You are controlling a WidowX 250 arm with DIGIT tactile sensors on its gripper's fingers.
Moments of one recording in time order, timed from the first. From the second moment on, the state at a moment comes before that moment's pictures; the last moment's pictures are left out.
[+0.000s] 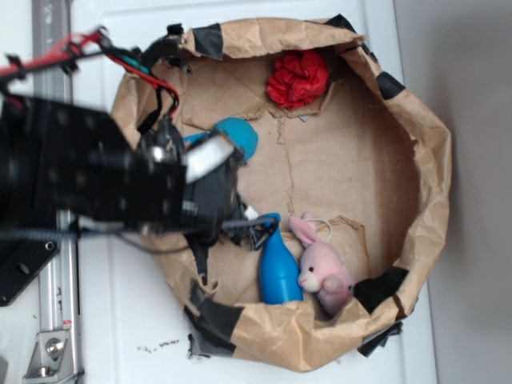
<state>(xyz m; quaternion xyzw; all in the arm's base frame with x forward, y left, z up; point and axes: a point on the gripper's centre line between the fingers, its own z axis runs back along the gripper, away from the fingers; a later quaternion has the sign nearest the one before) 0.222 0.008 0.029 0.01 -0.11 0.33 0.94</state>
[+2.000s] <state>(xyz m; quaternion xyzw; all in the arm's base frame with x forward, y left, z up) 0.206 0.028 0.062 -0.02 -0.04 -0.01 1.00</state>
